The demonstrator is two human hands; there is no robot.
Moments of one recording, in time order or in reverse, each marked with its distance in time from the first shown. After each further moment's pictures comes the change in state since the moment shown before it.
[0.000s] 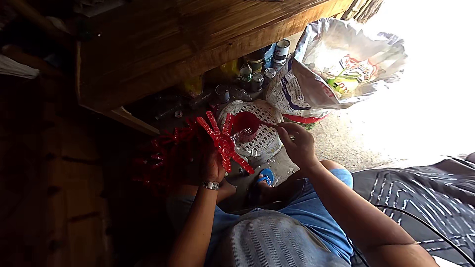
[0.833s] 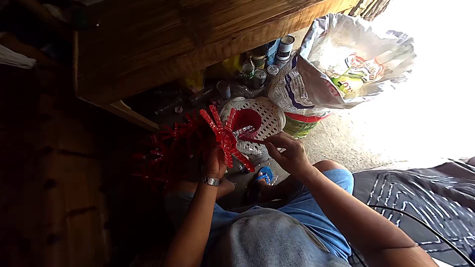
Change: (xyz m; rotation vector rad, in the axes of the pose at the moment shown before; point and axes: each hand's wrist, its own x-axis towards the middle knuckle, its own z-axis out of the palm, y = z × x) left_hand 0.001 0.002 0.006 0.051 0.007 -0.005; right_hand -0.015 -0.019 0.015 0.033 -0.195 -0.194
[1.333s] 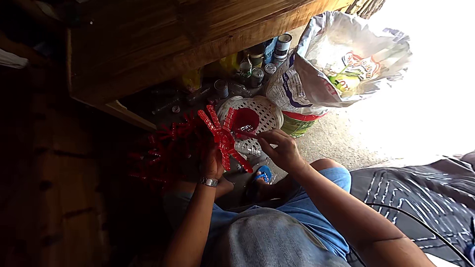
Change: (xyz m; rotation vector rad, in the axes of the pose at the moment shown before) left_hand 0.002 -0.003 -0.005 0.002 -0.028 0.007; right_hand 0.007 0.004 0.010 -0.039 0.006 -0.012
